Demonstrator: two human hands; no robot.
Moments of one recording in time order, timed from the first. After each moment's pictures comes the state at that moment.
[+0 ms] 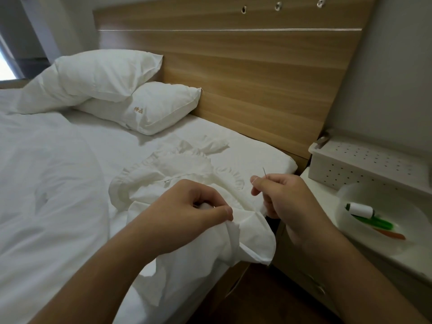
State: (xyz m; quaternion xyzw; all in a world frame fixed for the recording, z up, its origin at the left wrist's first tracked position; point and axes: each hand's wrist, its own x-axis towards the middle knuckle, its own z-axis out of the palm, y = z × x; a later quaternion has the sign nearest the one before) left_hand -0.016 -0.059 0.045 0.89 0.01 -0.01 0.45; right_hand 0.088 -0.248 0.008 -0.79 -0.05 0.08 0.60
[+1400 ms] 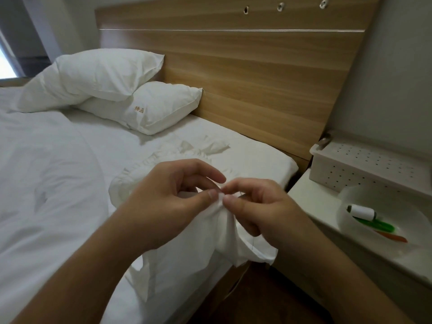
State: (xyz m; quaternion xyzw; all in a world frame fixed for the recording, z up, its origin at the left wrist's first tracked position) left_hand -0.026 -0.046 0.058 0.85 -0.02 0.11 0.52; right_hand 0.056 -0.239 0.025 -0.70 -0.34 0.18 0.61
